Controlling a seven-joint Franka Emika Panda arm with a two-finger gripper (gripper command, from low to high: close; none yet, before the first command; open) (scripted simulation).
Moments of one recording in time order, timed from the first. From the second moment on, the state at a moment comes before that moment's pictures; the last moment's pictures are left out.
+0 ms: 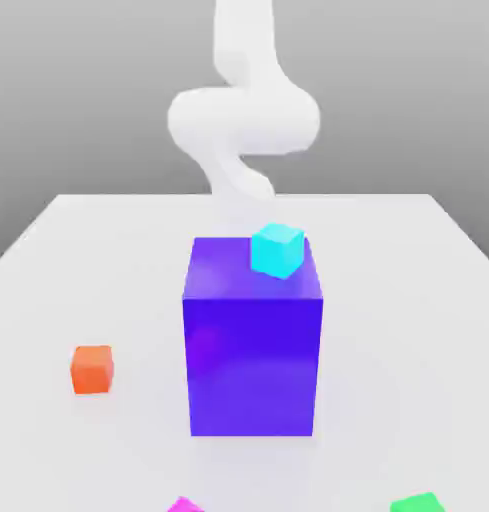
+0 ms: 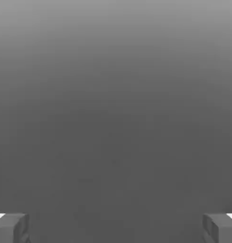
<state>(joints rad) -0.03 -0.71 0.02 -2.30 -0.01 2.33 0.84</state>
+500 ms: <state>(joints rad) -0.15 -0.16 0.08 -2.27 -0.09 2.47 1.13</state>
